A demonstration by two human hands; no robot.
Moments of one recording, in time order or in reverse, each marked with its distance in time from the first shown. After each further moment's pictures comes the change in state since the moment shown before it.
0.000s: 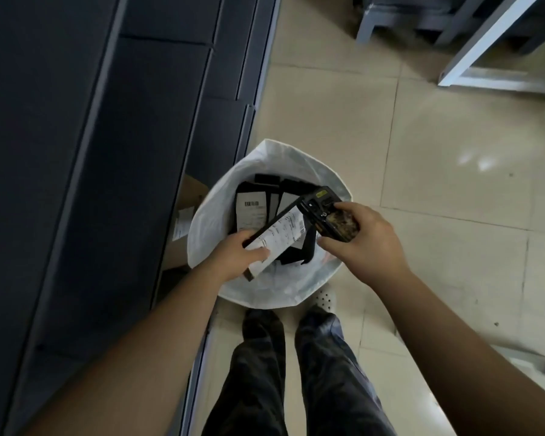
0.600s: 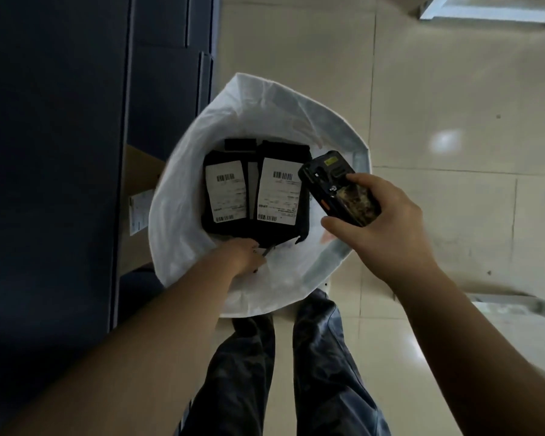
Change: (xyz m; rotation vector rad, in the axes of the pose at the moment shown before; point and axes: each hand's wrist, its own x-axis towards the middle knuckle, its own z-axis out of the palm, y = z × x) left_hand 0.117 -0.073 0.057 0.803 -0.294 -0.103; right_hand -0.005 0.035 0.058 0.124 0.171 0.107
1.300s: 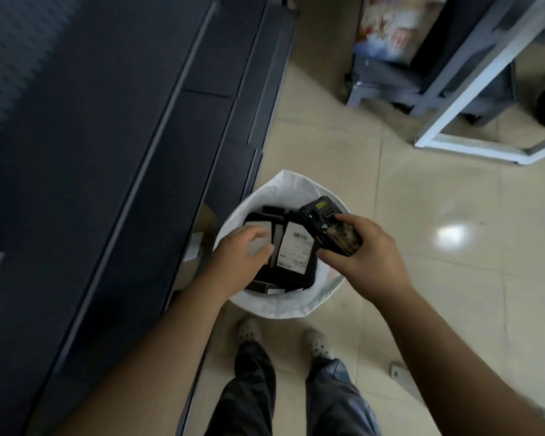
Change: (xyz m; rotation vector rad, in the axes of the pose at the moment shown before) left_hand -0.244 0.004 -0.060 -0.613 0.786 0.352; right_hand -0.053 -0.103 -0.066 -0.090 -0.058 -0.283
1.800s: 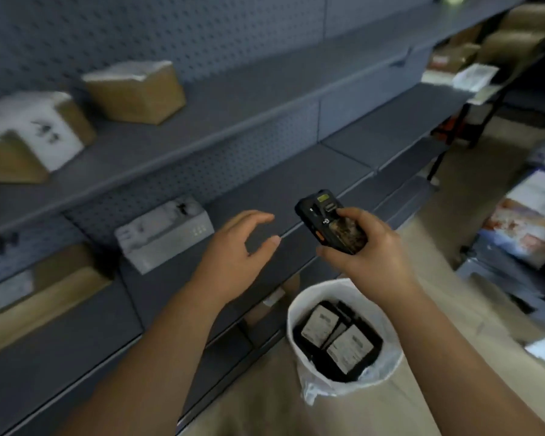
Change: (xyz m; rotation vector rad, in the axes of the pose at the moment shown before) left_hand -0.253 0.139 -0.138 0.073 0.854 0.103; right_hand -0.065 -0.222 -0.102 0.131 -0.216 -0.742
